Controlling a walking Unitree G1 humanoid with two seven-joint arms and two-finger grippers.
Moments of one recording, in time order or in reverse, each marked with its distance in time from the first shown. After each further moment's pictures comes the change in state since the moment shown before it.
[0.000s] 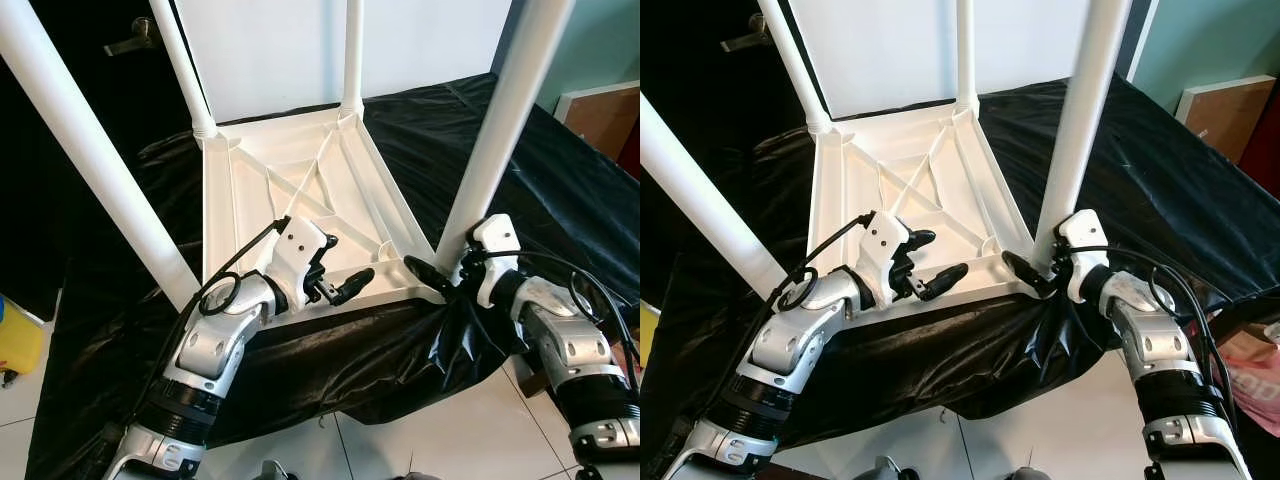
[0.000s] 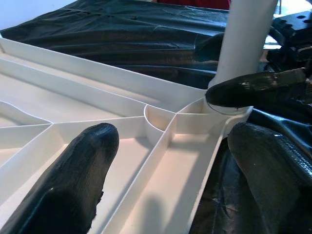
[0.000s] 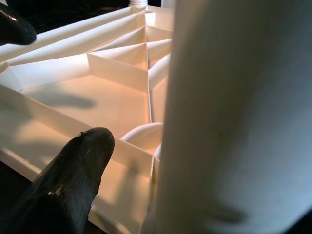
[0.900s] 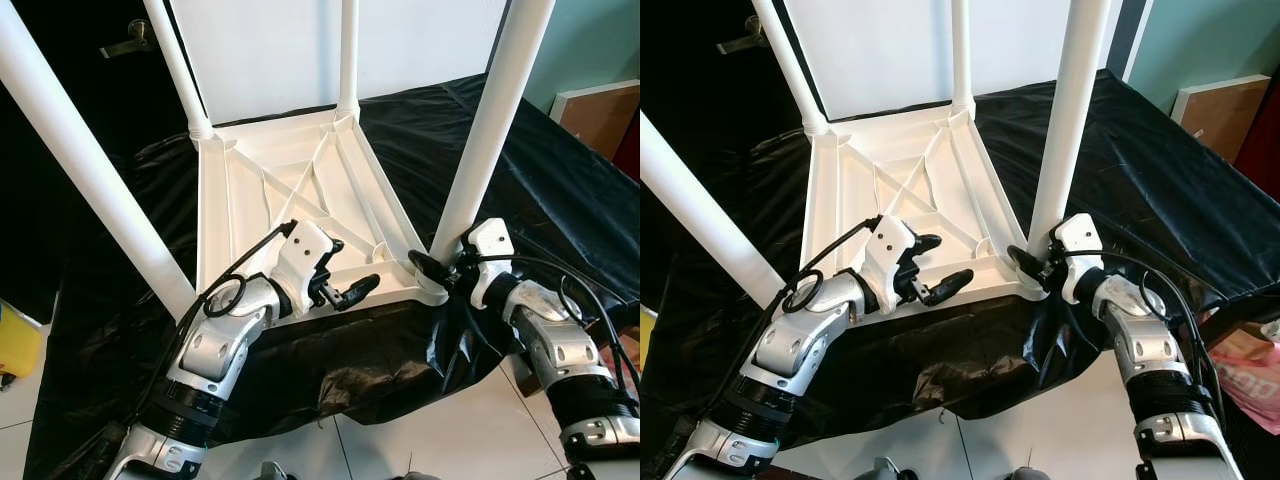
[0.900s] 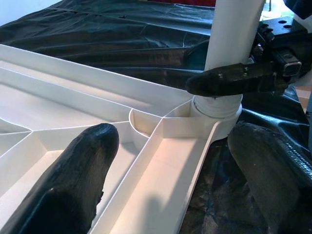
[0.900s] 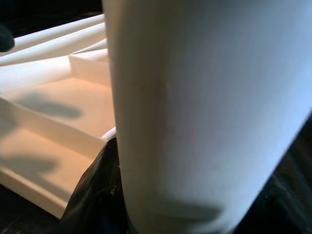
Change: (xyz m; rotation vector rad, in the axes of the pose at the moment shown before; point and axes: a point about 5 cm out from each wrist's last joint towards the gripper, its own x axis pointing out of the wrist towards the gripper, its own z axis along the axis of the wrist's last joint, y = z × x) left arm 0.002 -0.004 -0.001 0.003 0.007 -0.018; right arm 0.003 0.003 -0.009 0.008 -0.022 -0.116
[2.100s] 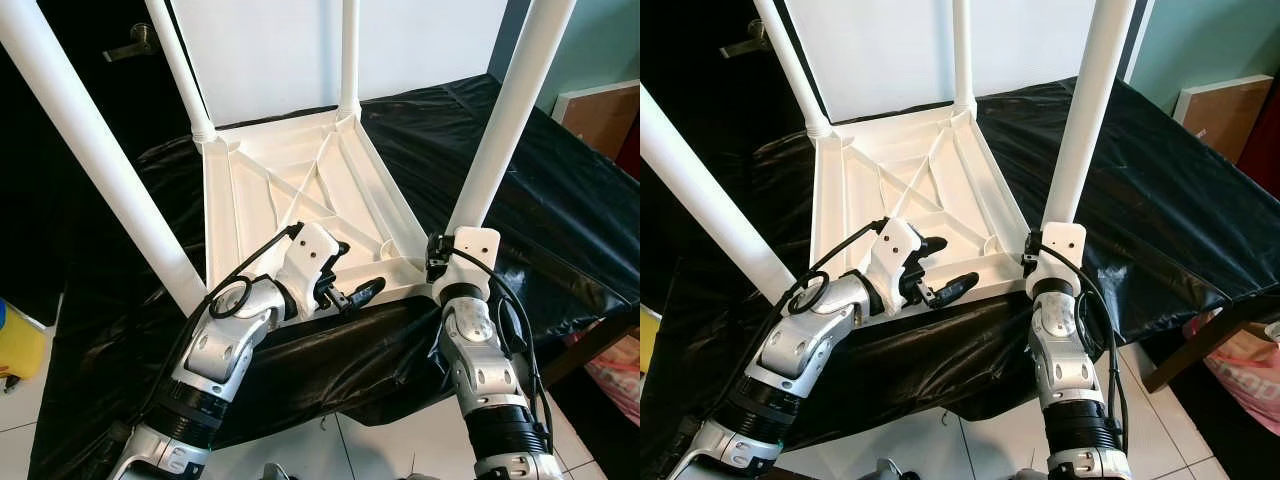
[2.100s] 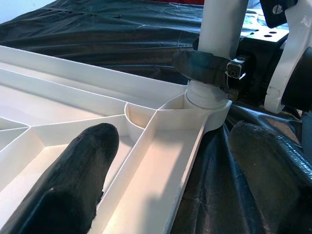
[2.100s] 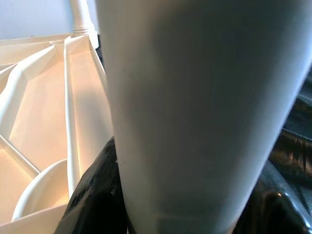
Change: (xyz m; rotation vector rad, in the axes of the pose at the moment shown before) left arm 0.004 -0.005 0.000 -0.001 0.000 -0.021; right arm 0.014 0.038 0.000 0.196 0.004 -0.793
